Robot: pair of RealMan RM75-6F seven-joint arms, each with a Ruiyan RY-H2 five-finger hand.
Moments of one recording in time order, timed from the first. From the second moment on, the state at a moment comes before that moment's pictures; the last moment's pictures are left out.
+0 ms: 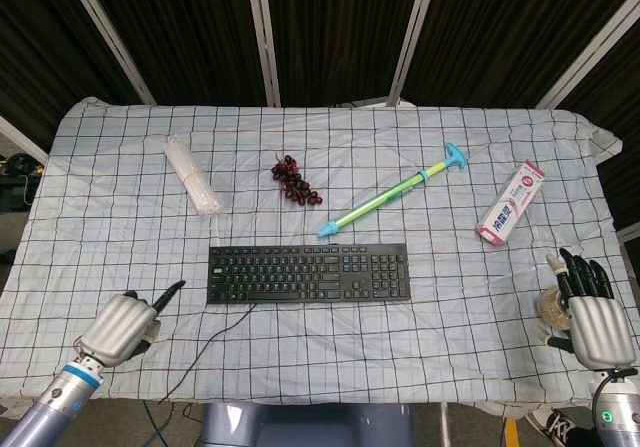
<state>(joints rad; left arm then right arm) -0.30 -1.07 0.03 -2.00 1.46 1.04 0.54 0.08 -1.13 0.07 -1.63 -1.46 1.45 -0.11</state>
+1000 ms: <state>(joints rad) -0.78 -1.20 0.11 -2.19 0.57 1.06 1.05 0.08 -1.12 0.07 -1.64 -1.45 1.44 -0.08</state>
